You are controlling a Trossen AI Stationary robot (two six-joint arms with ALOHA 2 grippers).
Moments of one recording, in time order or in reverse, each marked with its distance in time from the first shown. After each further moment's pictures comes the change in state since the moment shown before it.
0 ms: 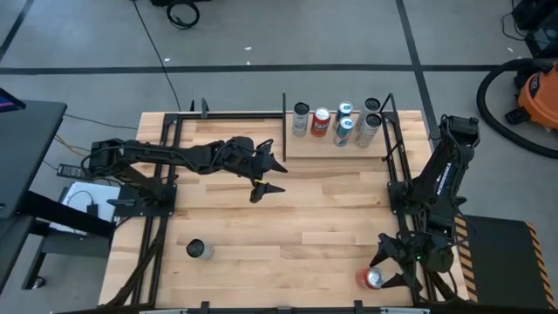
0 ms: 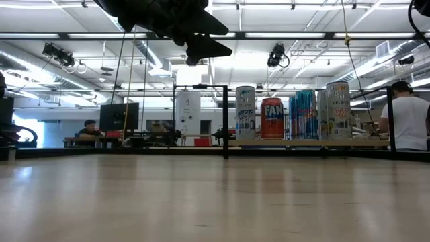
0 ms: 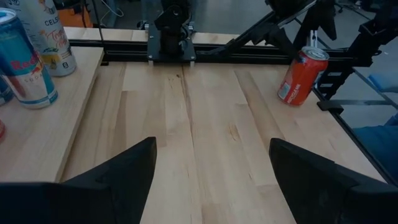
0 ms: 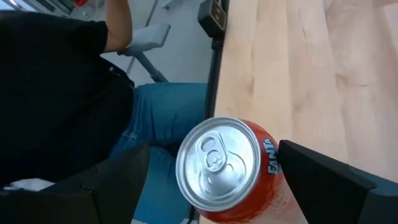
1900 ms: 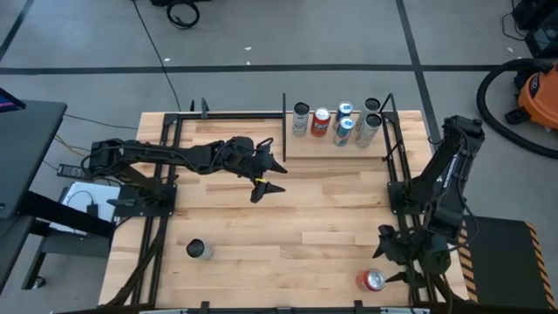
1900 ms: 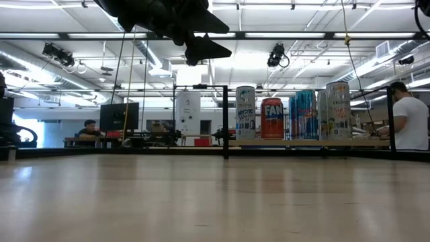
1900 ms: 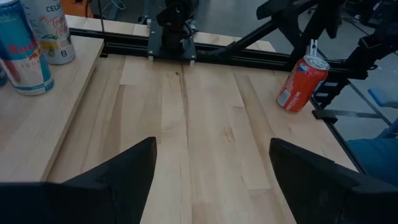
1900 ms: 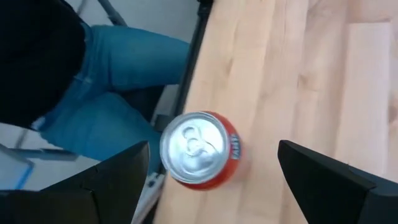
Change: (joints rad) left arm 0.000 0.000 0.000 -0.001 0.000 -0.080; right arm -0.121 -0.013 0.322 -0.573 -0.240 -0.179
